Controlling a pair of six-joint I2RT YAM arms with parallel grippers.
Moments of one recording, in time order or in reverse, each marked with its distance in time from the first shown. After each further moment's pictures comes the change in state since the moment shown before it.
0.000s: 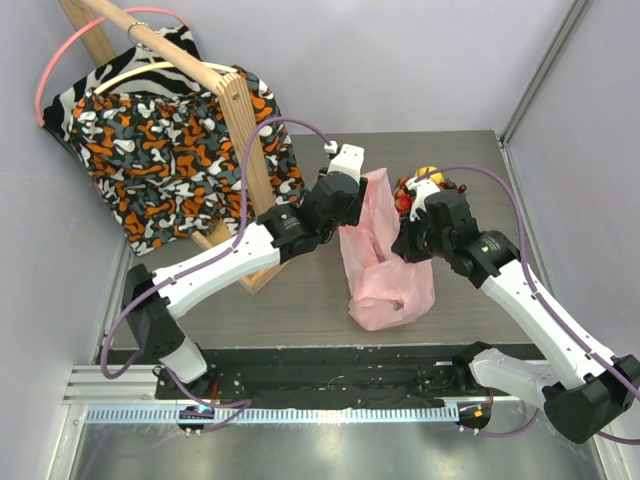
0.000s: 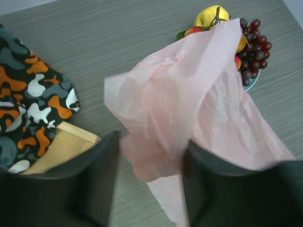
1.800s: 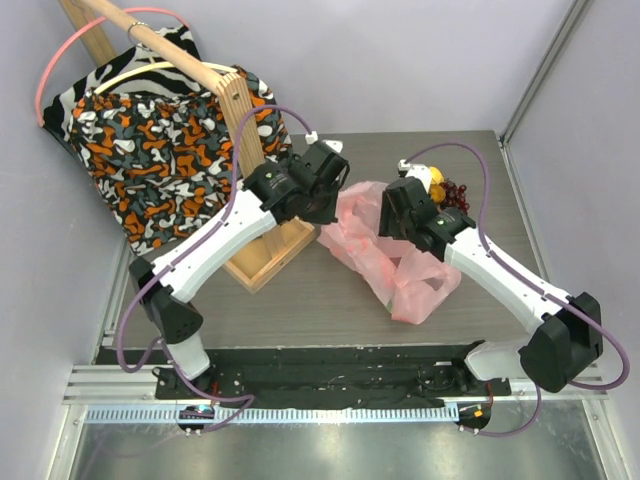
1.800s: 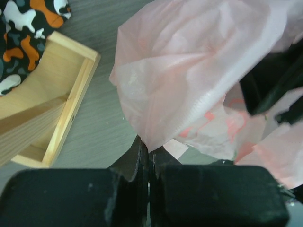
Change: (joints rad) left arm 0.126 0.161 0.426 -0.693 0.292 -0.220; right arm 0.072 0.285 0.105 0.097 0.422 0.244
